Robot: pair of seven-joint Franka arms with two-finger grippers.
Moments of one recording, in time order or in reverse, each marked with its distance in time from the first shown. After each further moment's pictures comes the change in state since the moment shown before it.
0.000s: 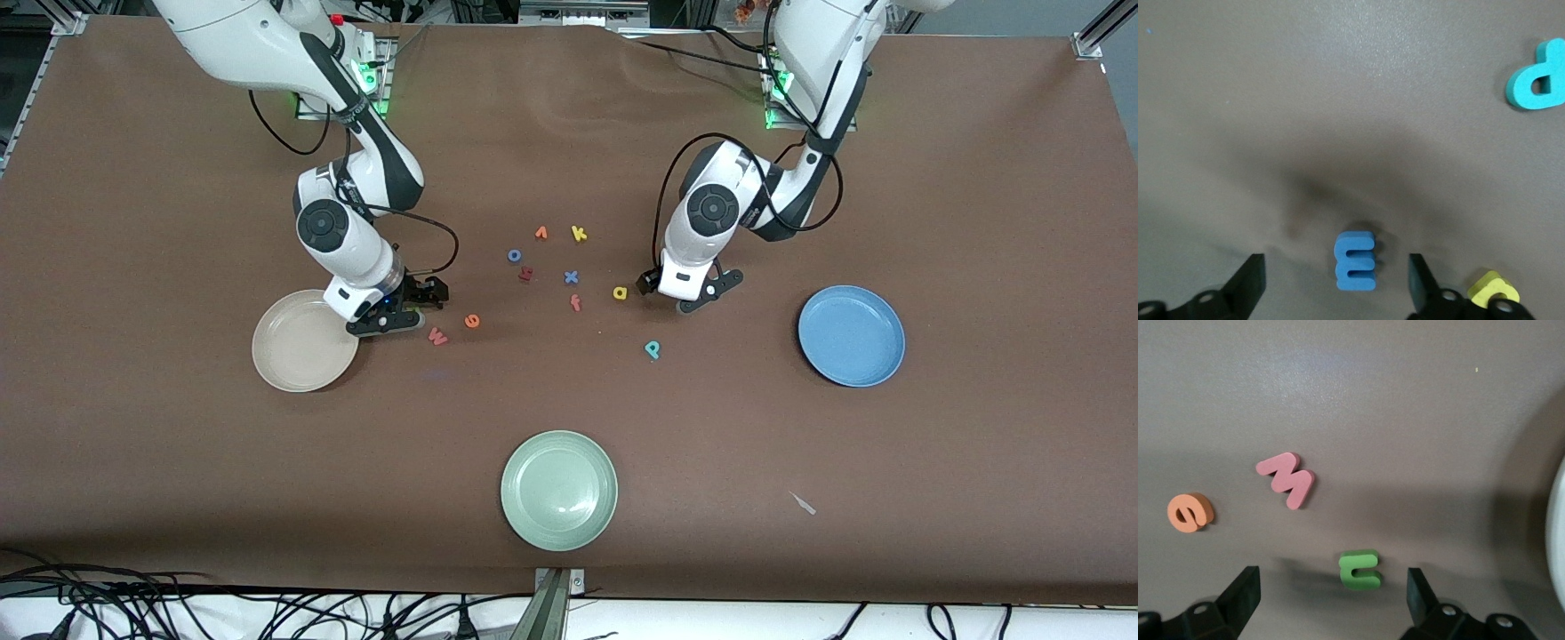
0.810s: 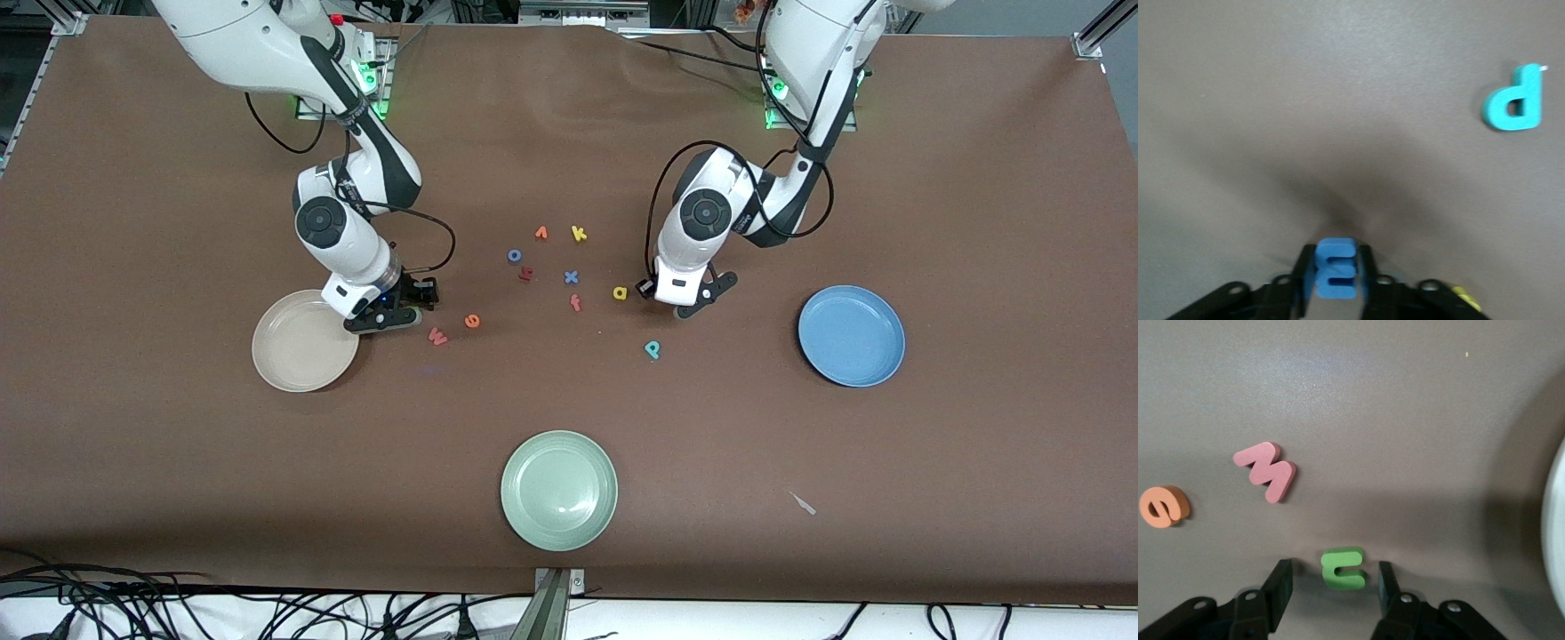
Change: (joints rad) left arm -0.013 0.031 0.001 0.042 0.000 0.026 -0.095; right arm -0.002 0.004 -0.009 -0.040 -0.001 0.059 -0.015
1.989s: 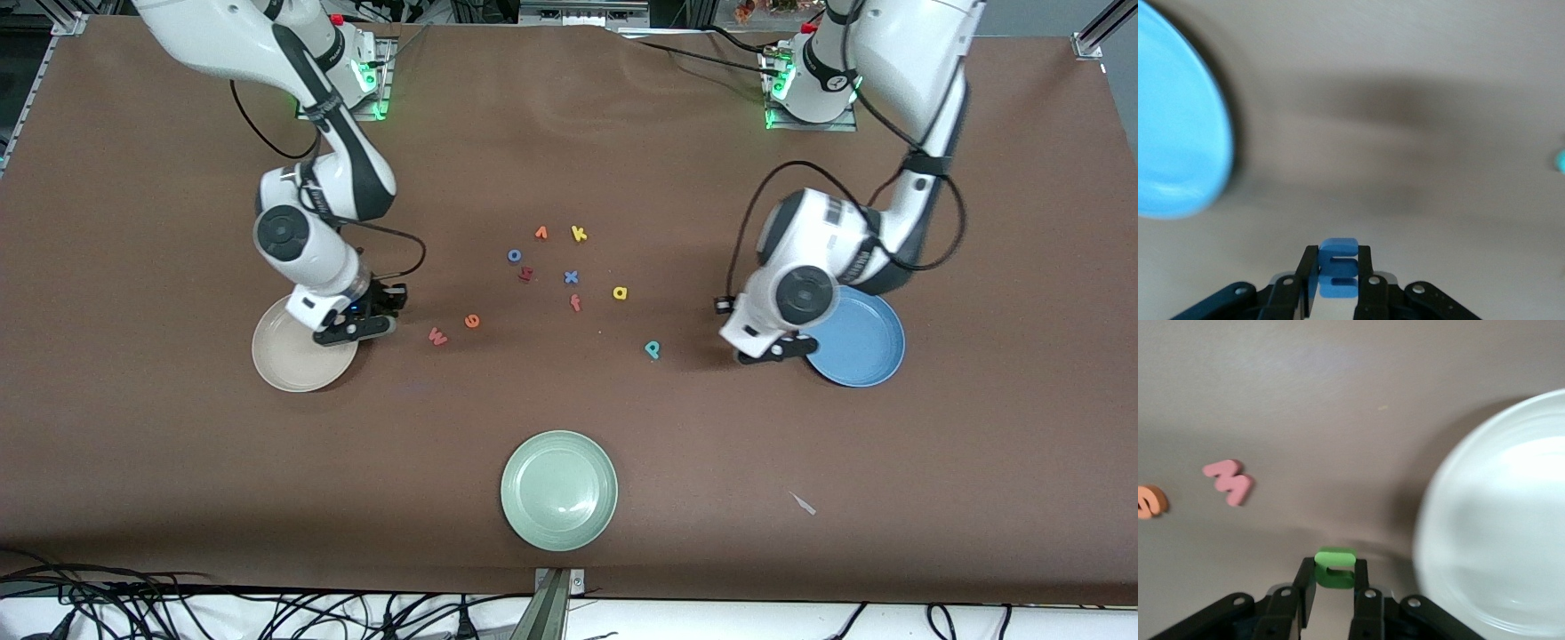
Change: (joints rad) left arm 0.287 -0.020 0.033 0.282 0.110 -0.600 0.749; right arm -0.004 -0.082 -0.102 0.109 -0.001 -0.269 -0.189
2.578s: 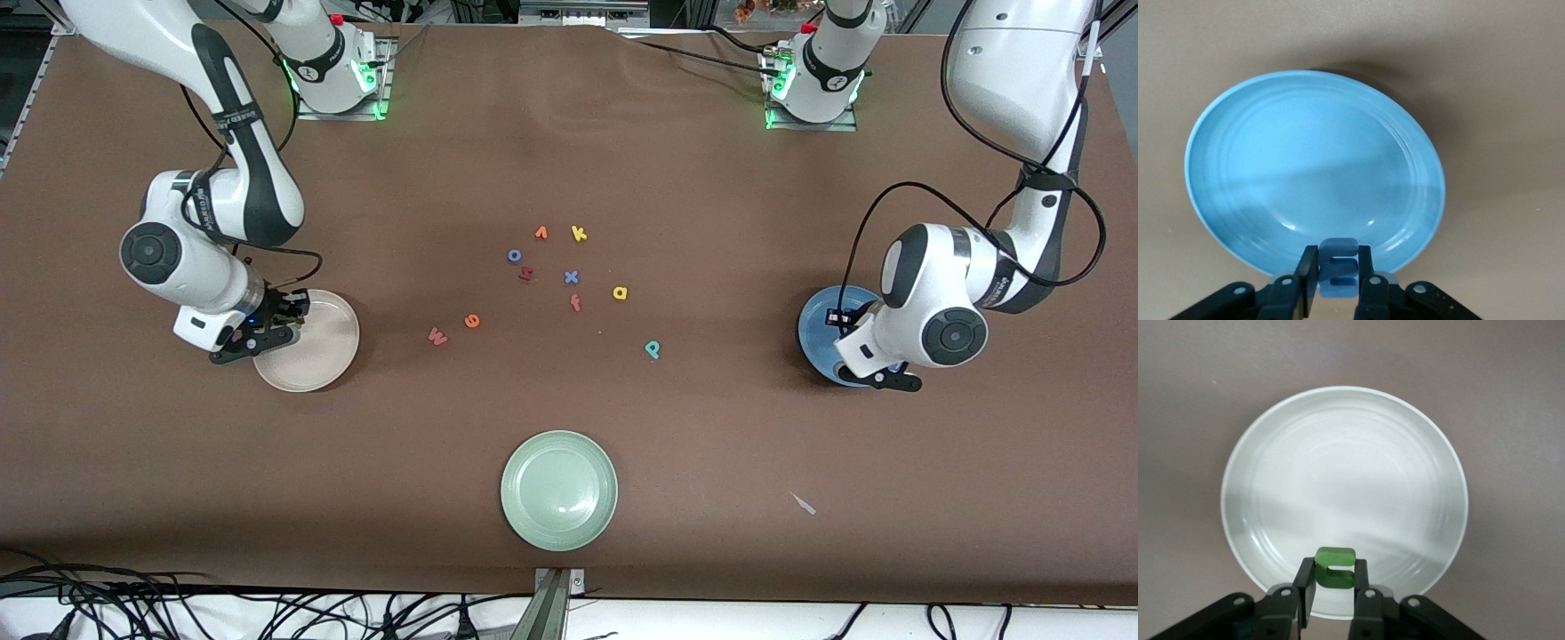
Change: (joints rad) left arm 0.233 0.033 0.000 -0.005 0.143 0.011 0.474; right arm -0.017 -0.021 -0.205 0.044 0.002 -0.113 -0.332
